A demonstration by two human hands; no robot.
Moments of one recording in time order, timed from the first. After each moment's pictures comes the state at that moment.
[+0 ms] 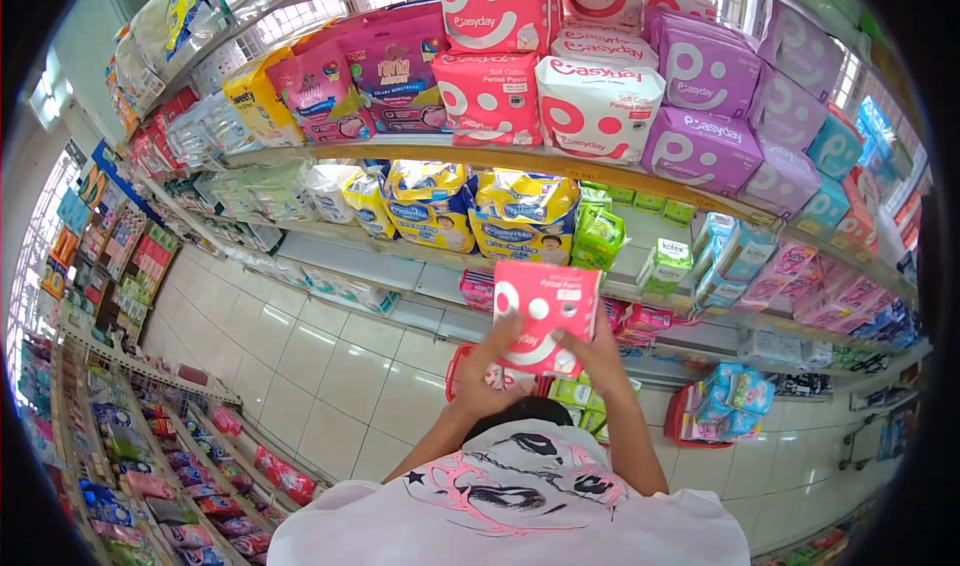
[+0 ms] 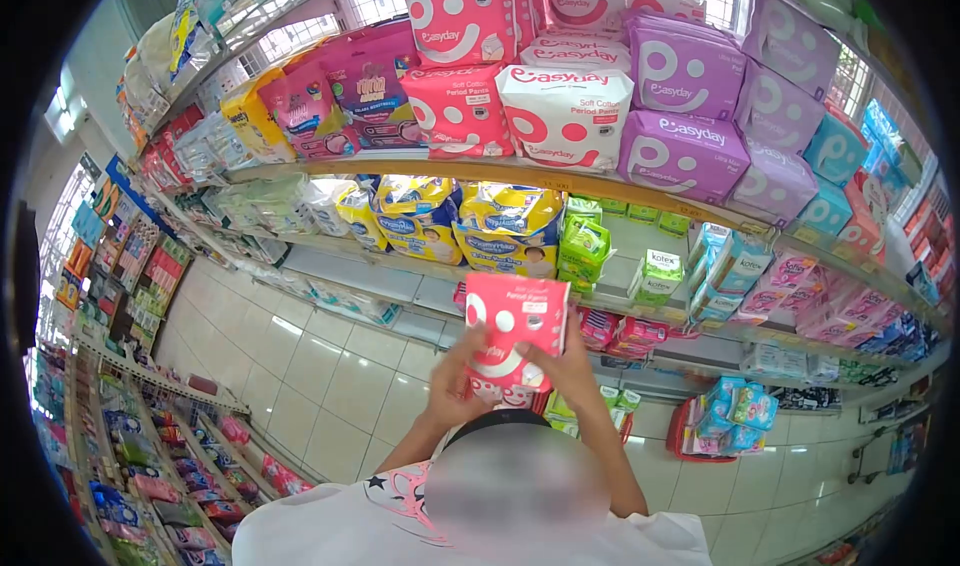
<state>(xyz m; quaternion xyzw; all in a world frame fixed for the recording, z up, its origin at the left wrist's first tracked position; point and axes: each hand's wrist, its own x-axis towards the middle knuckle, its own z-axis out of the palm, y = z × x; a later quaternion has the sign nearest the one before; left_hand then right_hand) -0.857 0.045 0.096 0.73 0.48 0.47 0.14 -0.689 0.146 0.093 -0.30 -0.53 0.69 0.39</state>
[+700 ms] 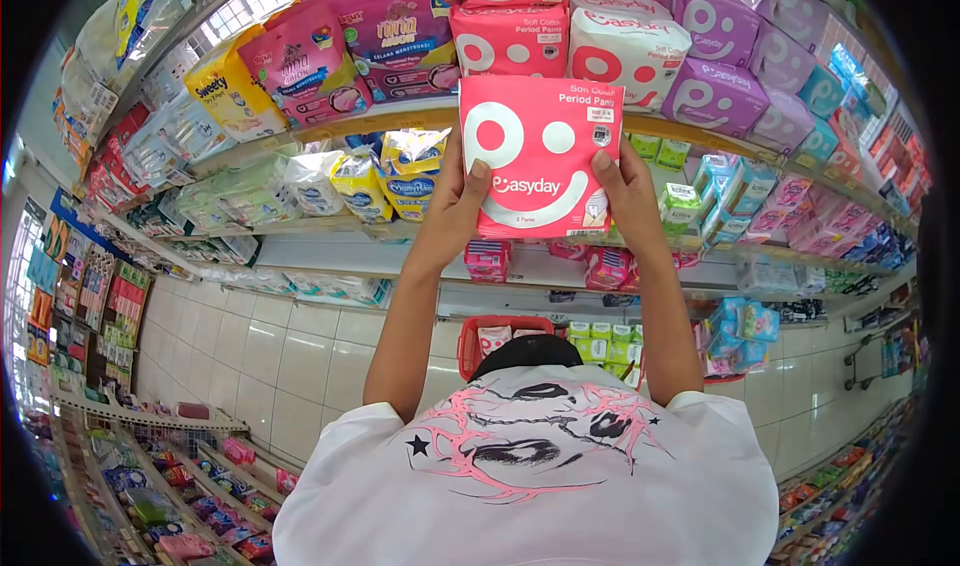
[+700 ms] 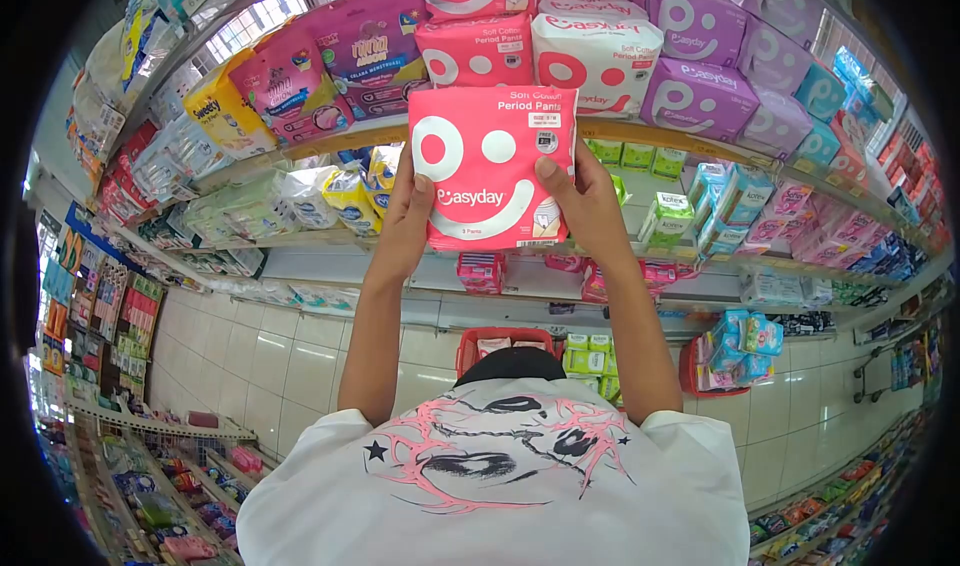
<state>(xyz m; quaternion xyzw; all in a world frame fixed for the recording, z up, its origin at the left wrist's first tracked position) -0.981 0.122 0.214 0.60 0.38 0.63 0.33 -0.779 0.185 0.209 -0.22 -0.60 0.56 0.54</state>
